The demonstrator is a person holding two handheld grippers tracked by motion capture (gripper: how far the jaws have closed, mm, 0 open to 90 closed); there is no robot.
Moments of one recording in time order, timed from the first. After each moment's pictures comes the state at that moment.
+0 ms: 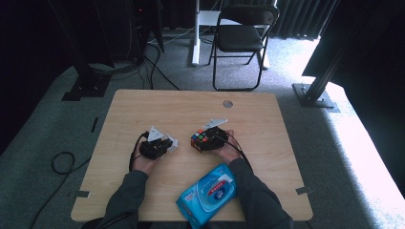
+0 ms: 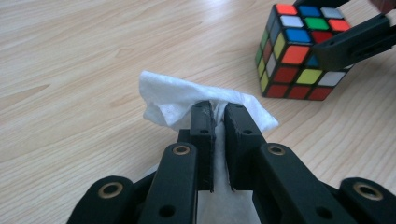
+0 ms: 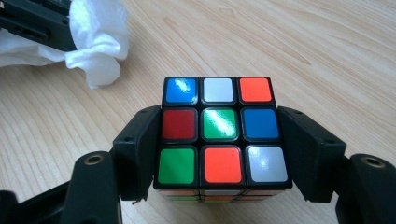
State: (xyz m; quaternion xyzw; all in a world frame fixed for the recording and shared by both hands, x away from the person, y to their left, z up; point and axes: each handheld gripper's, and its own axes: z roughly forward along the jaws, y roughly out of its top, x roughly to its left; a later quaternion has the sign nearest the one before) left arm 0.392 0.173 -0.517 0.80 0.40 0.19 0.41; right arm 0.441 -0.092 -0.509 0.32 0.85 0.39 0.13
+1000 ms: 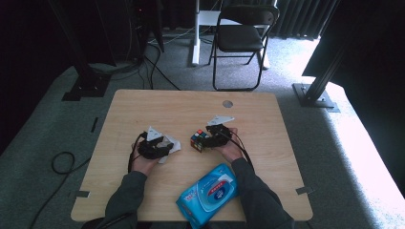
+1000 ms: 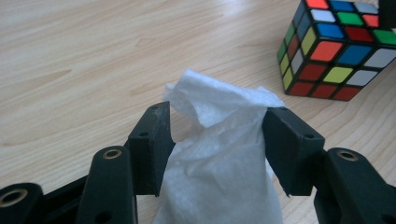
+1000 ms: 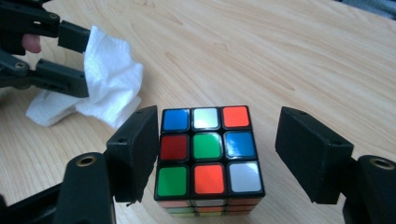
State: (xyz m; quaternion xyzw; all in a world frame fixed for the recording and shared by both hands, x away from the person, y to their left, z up) left arm 0.393 0.176 -0.518 0.79 0.42 0.20 0.40; right arm 0.439 -0.103 -0.493 0.33 0.83 0.44 0.13
